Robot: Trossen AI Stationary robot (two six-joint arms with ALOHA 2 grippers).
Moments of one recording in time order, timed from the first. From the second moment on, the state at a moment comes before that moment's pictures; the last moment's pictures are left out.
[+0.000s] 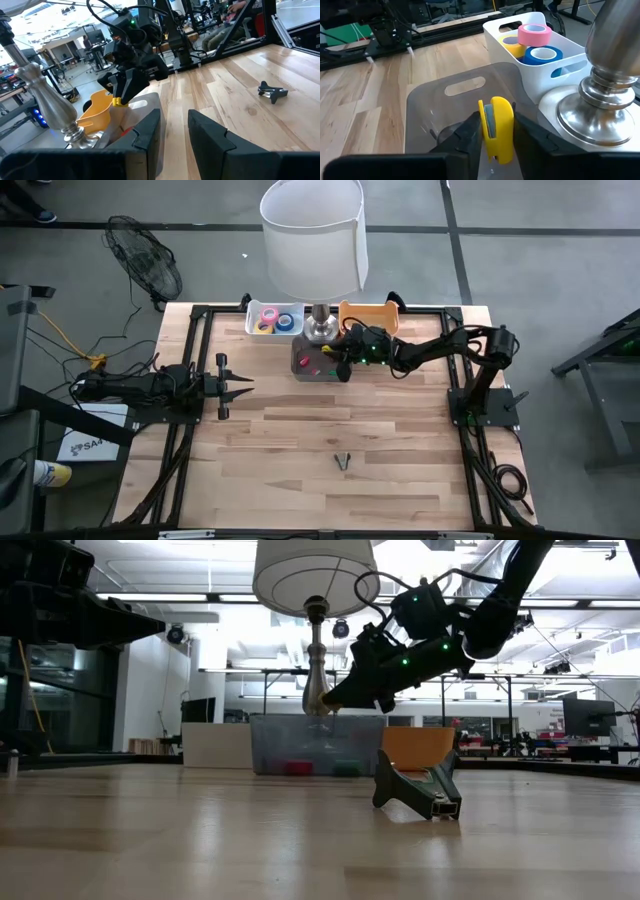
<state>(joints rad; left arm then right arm) -0.07 0.02 0.04 0.00 -0.16 0.34 -0.35 1.77 0.75 0.72 -0.08 0.10</state>
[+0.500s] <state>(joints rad) -0.07 0.02 0.04 0.00 -0.16 0.34 -0.35 1.77 0.75 0.72 -0.13 0.10</state>
